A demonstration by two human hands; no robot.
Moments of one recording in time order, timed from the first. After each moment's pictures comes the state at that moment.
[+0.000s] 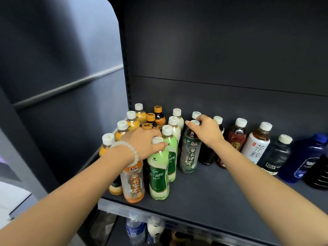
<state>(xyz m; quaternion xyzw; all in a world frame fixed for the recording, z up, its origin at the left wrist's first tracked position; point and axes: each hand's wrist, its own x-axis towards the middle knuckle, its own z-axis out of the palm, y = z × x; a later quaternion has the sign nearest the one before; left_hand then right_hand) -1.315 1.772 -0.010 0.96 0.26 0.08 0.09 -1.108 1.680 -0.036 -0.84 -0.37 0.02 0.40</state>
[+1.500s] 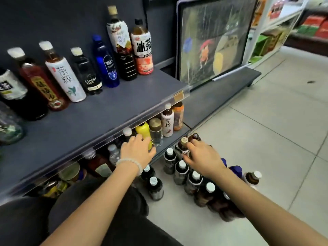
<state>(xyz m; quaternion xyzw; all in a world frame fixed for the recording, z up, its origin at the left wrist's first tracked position) -1.231 1.376 -0.219 1.00 -0.07 -0.04 0.01 -1.259 1.165 -0.235 -0.99 -0.14 0.00 0.10</state>
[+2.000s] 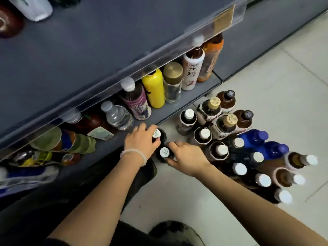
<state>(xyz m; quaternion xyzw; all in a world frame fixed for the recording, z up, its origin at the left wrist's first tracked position) -1.214 1.410 -0.373 0.98 0.01 -0.20 0.06 -1.241 1.248 -0.389 -0.94 -0.23 0.21 0.15</state>
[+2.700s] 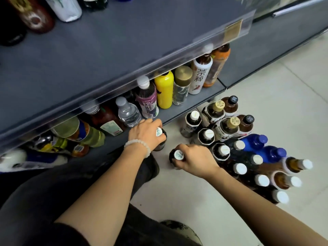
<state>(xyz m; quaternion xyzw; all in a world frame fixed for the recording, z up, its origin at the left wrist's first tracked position) -1.219 1.418 -0.336 0.98 0.01 -0.14 0.14 -1.260 1.239 -0.369 -0.94 -0.23 0.14 0.19</state>
